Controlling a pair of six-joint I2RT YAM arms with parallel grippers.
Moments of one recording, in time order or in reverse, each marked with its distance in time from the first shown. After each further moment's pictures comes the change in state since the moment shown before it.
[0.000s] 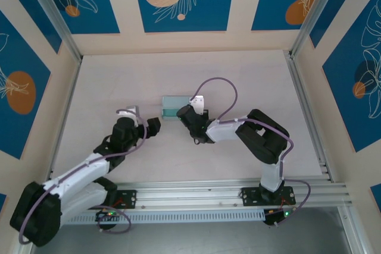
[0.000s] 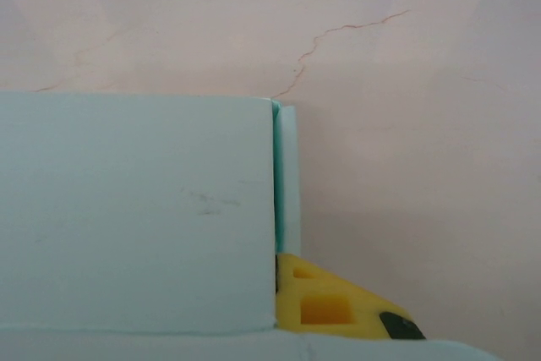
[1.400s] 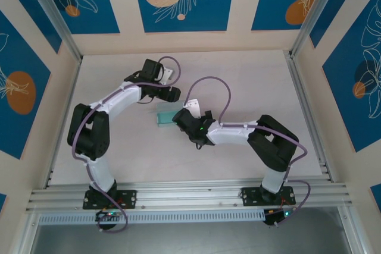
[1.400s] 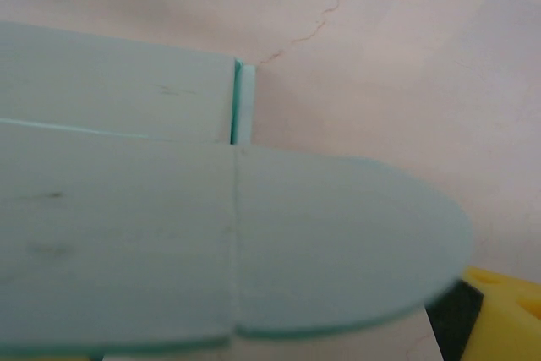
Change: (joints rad) left arm 0.078 0.903 1.025 -0.565 0.330 0.522; right arm 0.084 -0.127 0.042 -0.320 -0.013 -0.072
